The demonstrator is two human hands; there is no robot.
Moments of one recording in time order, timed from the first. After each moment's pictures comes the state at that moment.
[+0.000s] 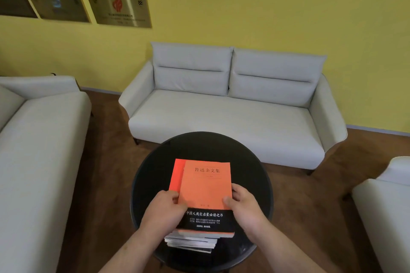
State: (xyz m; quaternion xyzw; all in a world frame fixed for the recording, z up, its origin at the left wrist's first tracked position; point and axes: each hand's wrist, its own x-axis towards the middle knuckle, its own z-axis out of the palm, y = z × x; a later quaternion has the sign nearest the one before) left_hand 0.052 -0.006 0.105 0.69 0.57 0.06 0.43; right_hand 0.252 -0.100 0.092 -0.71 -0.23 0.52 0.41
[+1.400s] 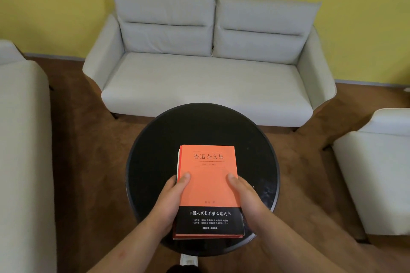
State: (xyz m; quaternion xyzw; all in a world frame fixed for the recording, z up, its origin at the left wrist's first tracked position) left_hand 0.046 0.061 0.034 0.41 0.51 0.09 0.75; right_hand 0.219 -0.056 0.046 -0.64 -0.08 0.59 0.48
